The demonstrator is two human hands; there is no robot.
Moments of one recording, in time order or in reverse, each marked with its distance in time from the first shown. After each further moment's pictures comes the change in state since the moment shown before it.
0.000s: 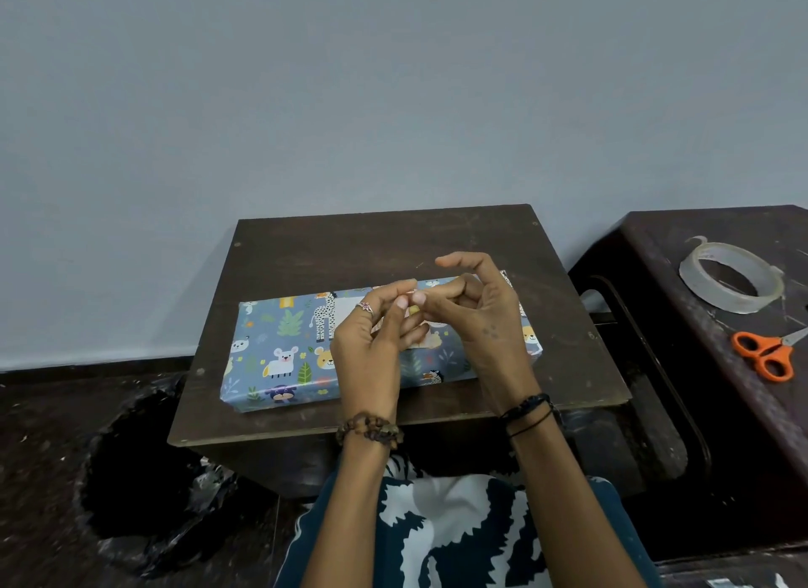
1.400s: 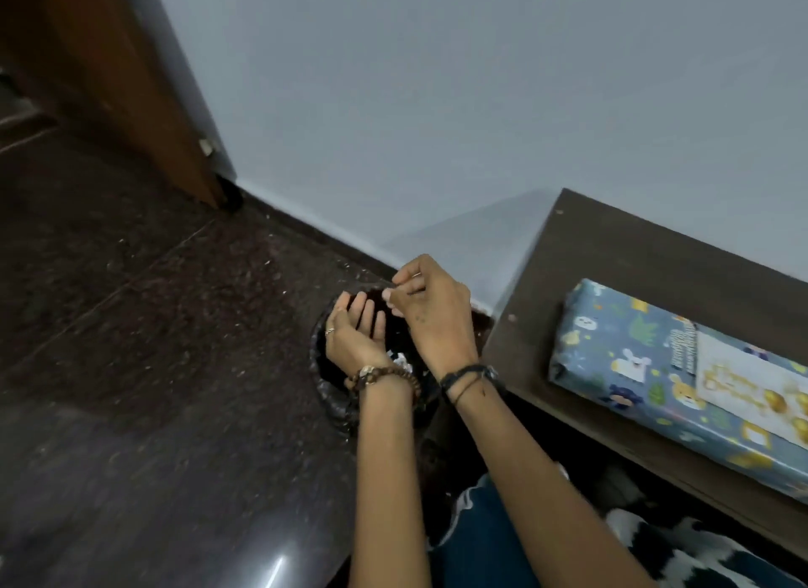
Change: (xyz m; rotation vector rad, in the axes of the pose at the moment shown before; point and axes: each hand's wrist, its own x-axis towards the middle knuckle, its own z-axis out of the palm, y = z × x) left_hand 0.018 0.011 -0.275 -0.715 1.156 -0.135; right_hand -0.052 0.092 0.304 -0.538 -0.571 0.068
